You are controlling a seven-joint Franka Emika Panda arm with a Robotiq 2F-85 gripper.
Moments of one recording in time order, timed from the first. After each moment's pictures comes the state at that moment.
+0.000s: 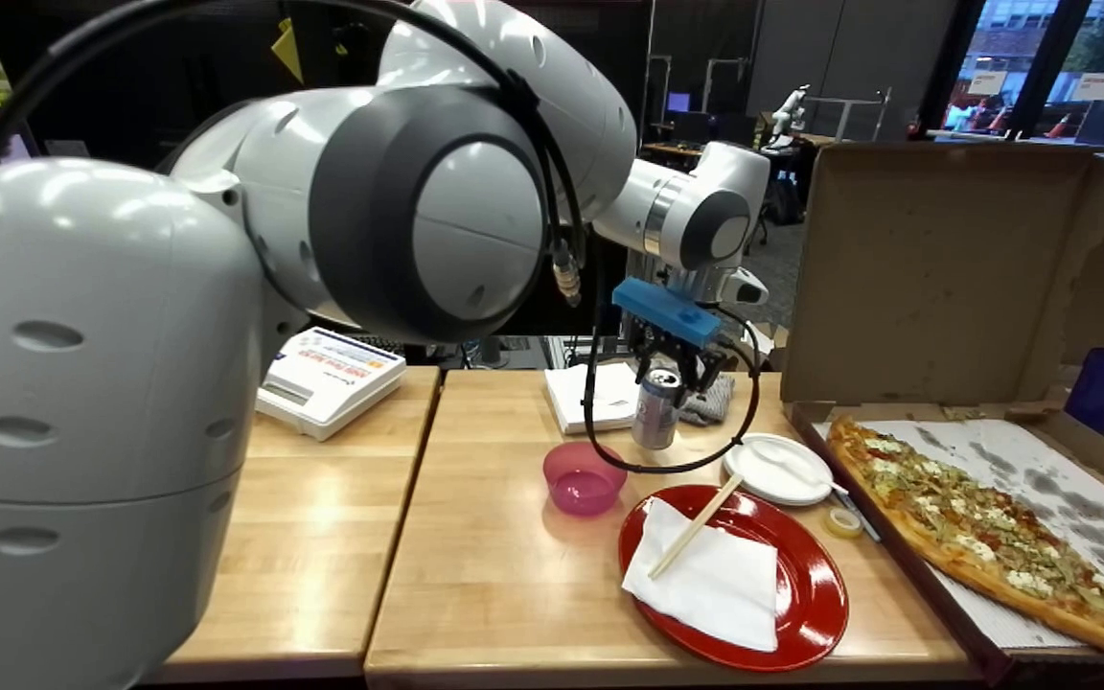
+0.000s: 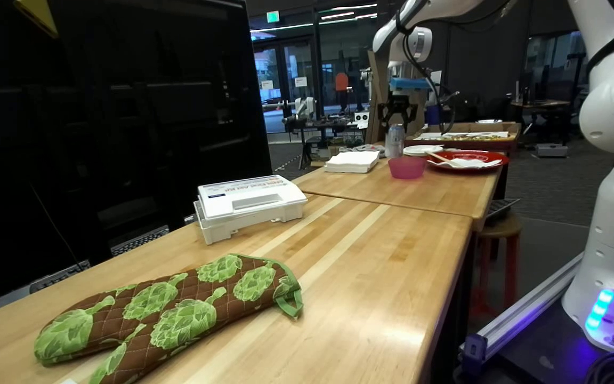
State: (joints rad) arm -0.21 0.46 -0.15 -1.48 0.19 1.91 0.01
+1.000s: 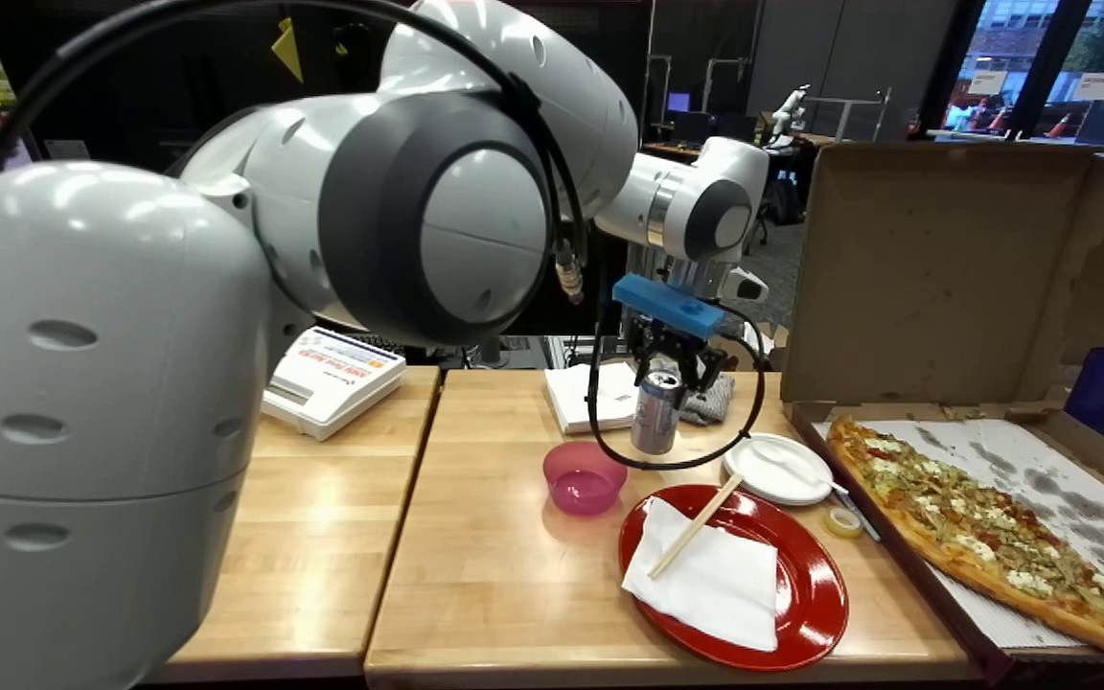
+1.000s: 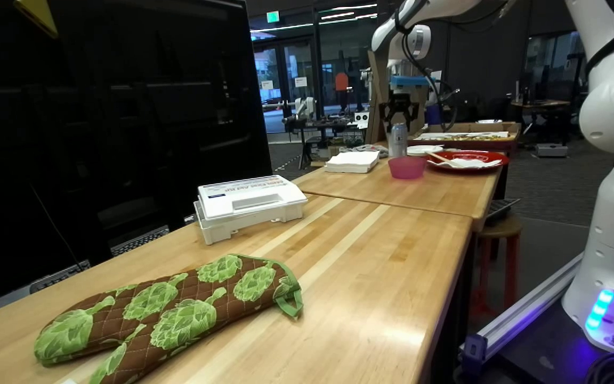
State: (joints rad) arm -0.21 0.47 -0.15 -1.44 0.16 1.82 0.02
